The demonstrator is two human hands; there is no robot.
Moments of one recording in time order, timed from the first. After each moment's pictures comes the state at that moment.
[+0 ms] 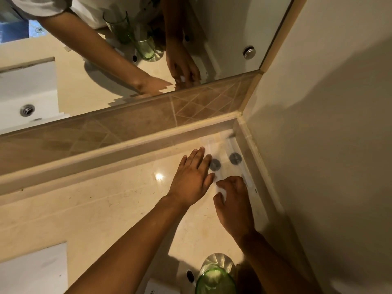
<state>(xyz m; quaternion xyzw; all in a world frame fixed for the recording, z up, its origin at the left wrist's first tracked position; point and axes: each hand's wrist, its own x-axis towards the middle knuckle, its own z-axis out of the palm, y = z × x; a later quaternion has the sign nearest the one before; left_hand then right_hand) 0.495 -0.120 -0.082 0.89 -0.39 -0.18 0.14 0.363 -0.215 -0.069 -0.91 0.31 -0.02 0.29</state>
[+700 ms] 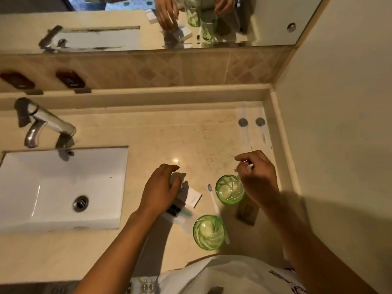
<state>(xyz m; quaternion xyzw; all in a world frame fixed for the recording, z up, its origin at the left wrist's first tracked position) 0.295 0.110 0.006 0.94 -0.12 -0.12 0.31 0.249 -0.155 0.041 -0.88 0.18 -0.09 0.42</state>
